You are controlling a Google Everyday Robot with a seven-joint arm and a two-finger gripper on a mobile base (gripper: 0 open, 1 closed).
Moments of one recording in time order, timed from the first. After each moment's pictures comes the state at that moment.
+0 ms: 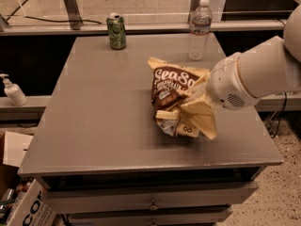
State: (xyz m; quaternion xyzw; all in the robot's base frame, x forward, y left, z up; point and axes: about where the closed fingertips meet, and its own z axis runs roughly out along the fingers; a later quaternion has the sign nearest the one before) arm 0.463 -0.089 0.895 -0.57 0.74 0.12 0.33
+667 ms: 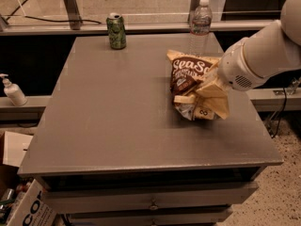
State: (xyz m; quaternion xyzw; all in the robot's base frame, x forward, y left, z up) arm 0.517 -0.140 0.893 -0.56 0.77 0.05 0.31
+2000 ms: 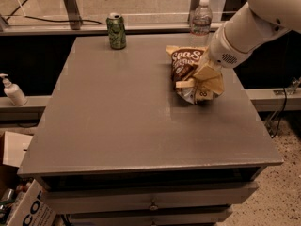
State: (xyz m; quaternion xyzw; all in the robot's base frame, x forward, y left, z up) arm 0.592 -0.146 0.885 -0.59 0.76 0.01 0.27
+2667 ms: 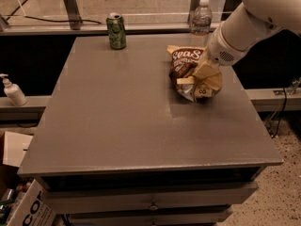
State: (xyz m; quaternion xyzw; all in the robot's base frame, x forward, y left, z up) arm 0.609 -0.148 0.875 -0.58 0.77 0.01 0.25
